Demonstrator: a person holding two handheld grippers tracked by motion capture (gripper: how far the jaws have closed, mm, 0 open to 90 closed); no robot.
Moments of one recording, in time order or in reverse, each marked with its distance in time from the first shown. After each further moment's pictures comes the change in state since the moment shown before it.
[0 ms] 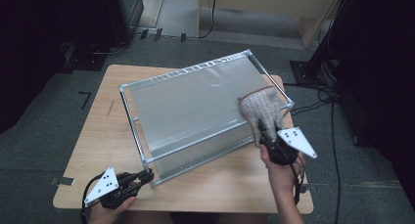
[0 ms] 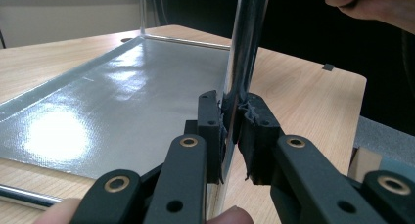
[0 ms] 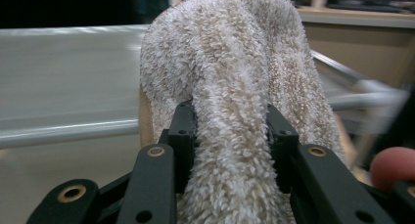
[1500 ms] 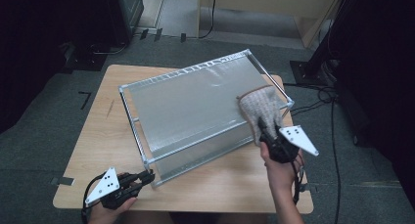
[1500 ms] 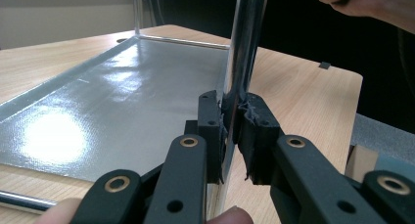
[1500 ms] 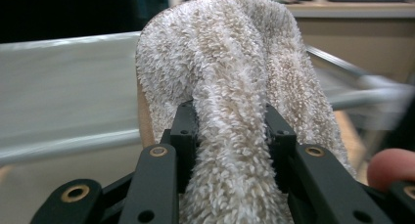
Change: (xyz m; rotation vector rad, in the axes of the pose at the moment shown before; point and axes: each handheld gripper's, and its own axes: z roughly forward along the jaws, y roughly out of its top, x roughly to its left) left arm -0.001 0.000 0.002 0.002 -0.015 0.005; right arm -0.002 0.003 0.004 -0.002 0.014 0.055
